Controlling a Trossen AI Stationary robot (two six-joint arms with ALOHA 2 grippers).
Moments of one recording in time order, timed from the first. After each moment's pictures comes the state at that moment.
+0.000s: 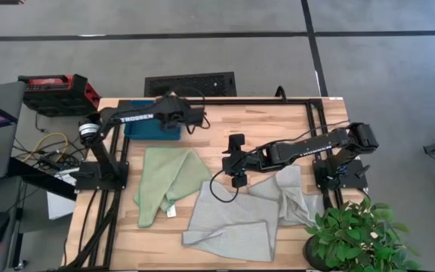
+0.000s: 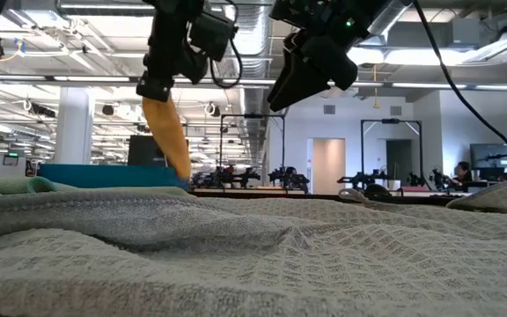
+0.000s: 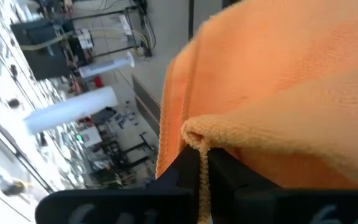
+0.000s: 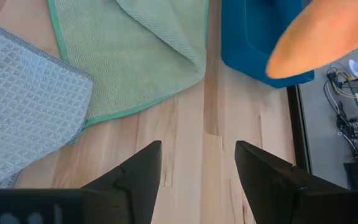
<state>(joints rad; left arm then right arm) 0.35 1.74 1.54 -1.54 -1.03 -0.04 0.14 1.66 1.18 -0.36 0.42 -0.34</state>
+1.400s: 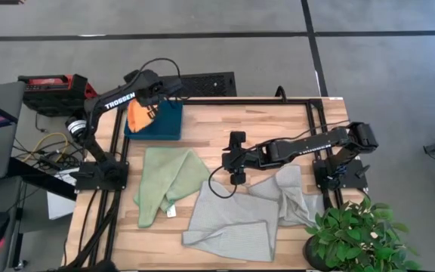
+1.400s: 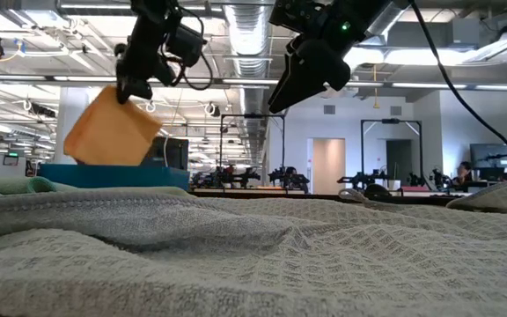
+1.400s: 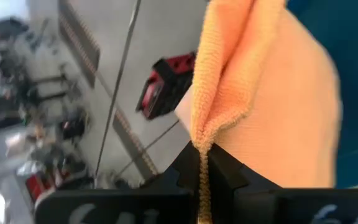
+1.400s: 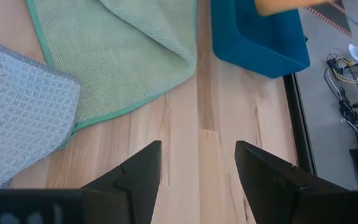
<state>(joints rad) 0.67 1.65 1.54 -1.58 -0.83 -0.14 0.11 1.66 1.18 -0.36 0.42 -0.29</state>
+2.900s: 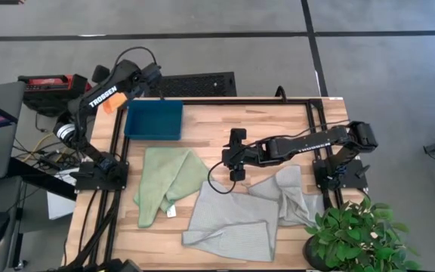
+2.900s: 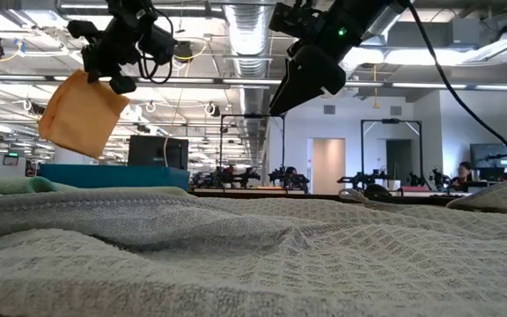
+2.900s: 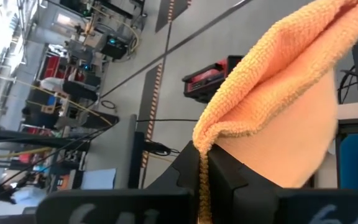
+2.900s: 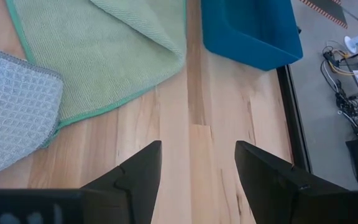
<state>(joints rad) 0.89 1.54 1.48 -1.57 -1.12 -0.61 0.08 1.66 1.18 -0.36 0.42 -0.29</state>
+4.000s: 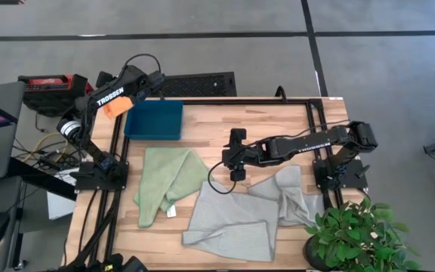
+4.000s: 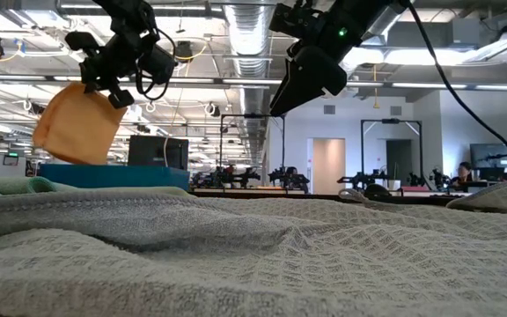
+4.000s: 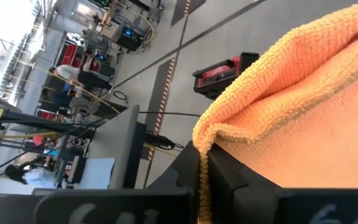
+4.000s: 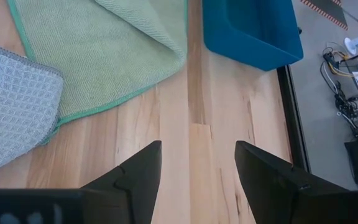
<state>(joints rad) 0.90 1.59 1.38 -1.57 -1.18 -0.79 0.08 1.66 1.18 -0.37 0.42 -0.30</state>
